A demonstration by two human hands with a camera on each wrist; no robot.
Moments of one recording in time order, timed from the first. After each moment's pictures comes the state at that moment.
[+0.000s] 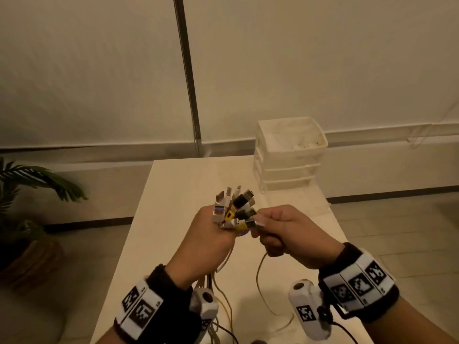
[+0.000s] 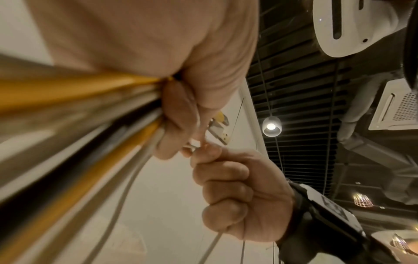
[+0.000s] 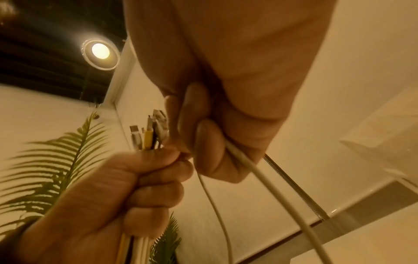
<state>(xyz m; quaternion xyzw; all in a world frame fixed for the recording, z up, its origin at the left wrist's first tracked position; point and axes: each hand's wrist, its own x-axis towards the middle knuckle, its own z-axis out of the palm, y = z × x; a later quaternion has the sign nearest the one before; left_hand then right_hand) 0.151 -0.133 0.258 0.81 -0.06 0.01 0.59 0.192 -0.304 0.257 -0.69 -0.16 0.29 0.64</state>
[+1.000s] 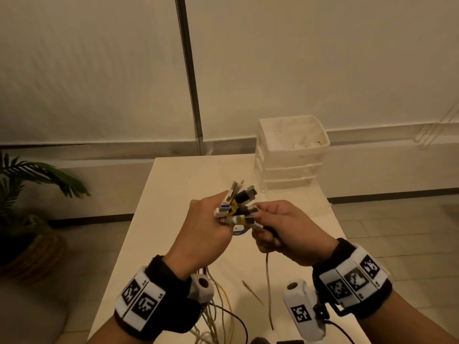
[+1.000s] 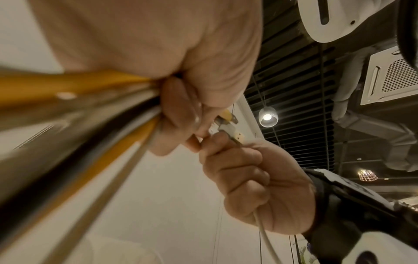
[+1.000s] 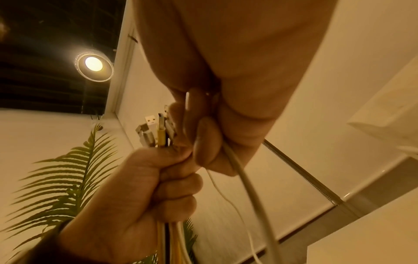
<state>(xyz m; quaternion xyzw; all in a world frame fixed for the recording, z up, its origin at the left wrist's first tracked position) 0.165 -0.137 0.252 0.88 -0.10 0.15 0.44 0.199 -0.309 0.255 -0.61 -0.15 0.32 0.71</state>
